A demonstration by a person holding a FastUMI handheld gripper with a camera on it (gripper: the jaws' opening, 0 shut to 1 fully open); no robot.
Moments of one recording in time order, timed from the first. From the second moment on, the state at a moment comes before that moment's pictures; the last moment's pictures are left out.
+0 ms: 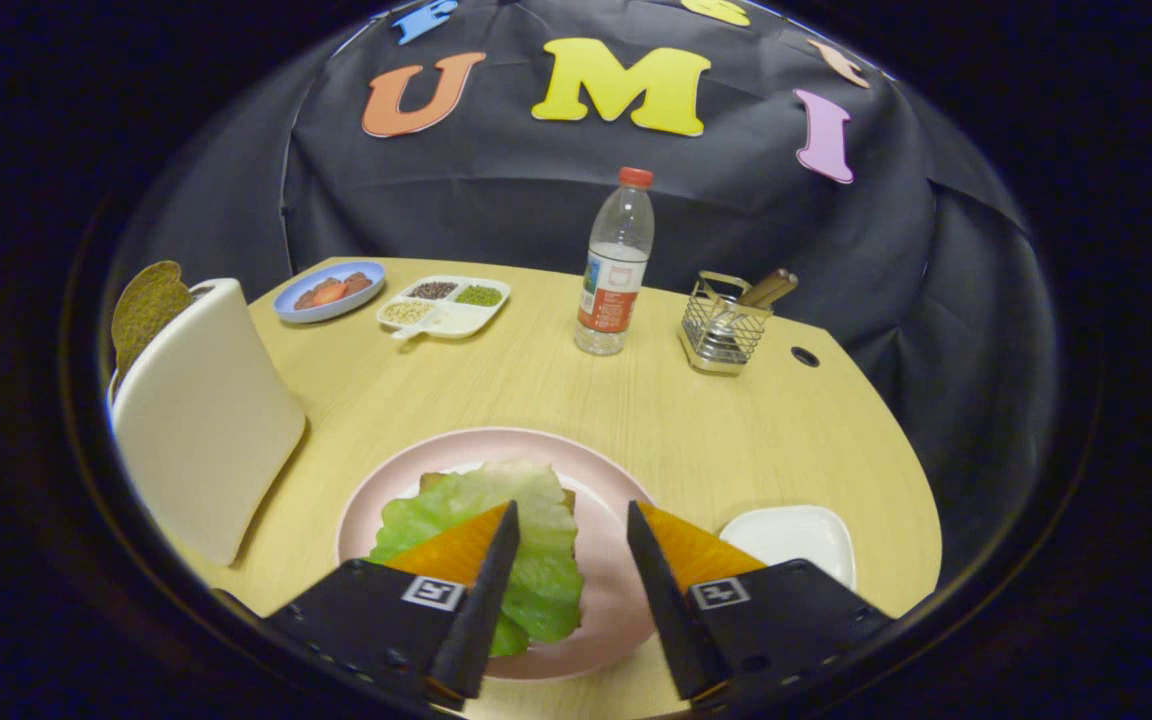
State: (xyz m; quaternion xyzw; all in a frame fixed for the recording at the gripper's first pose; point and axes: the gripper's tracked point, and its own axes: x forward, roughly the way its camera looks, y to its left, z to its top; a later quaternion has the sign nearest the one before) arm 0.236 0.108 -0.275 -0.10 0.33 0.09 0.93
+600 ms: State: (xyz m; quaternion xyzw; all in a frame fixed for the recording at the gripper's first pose) arm 0.161 0.109 -0.196 -0.03 0.27 0.09 0.96
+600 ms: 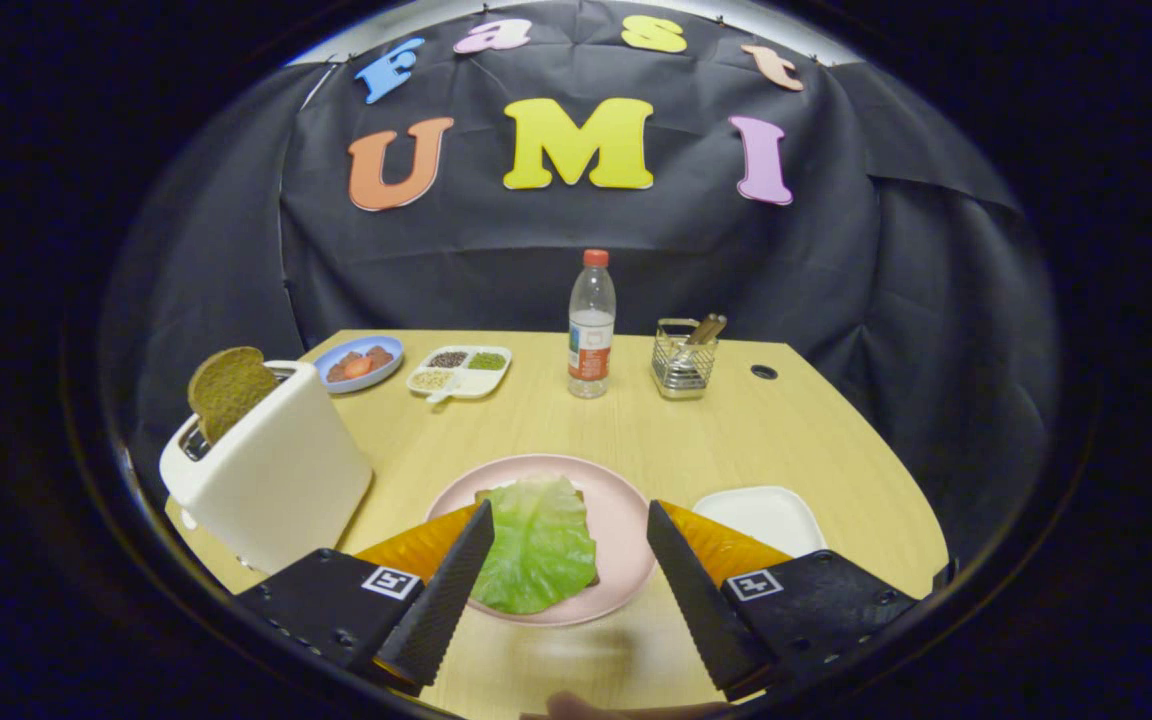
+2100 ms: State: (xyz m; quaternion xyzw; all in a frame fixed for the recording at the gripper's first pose) arm 0.126 0.357 -0.118 -0.07 0.31 0.17 0.93
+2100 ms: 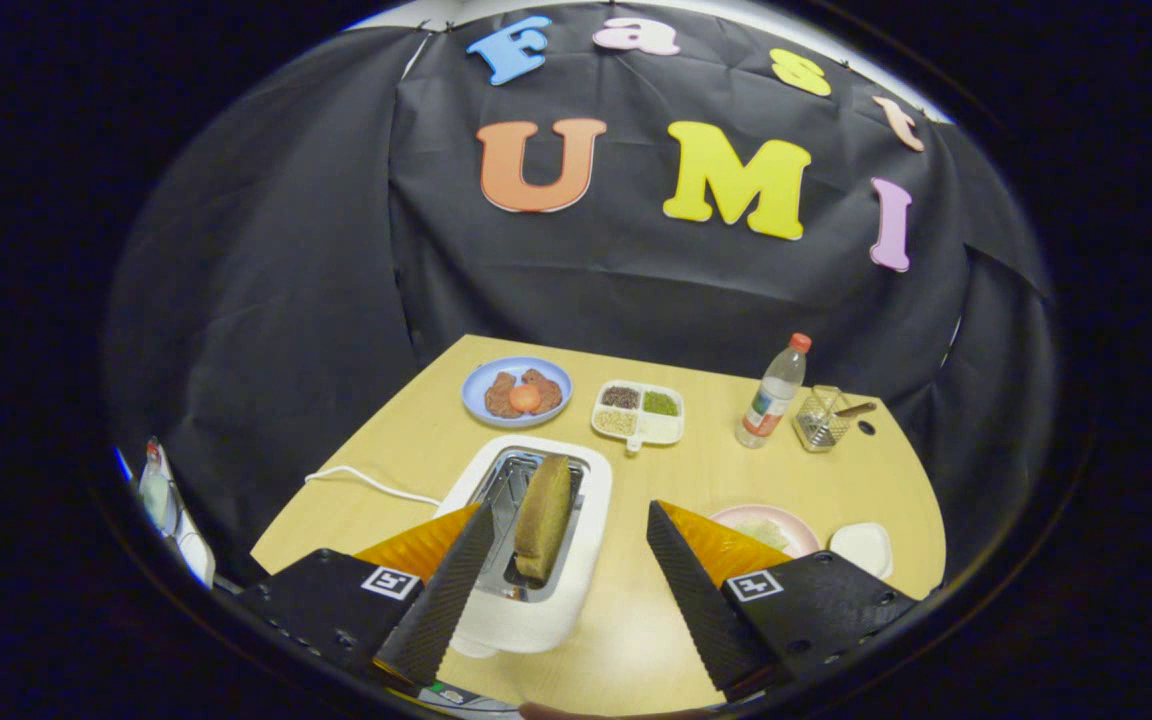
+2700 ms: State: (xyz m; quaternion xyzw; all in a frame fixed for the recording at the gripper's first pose) arm 0.148 0.379 -0.160 -0.05 0.41 0.11 0.90
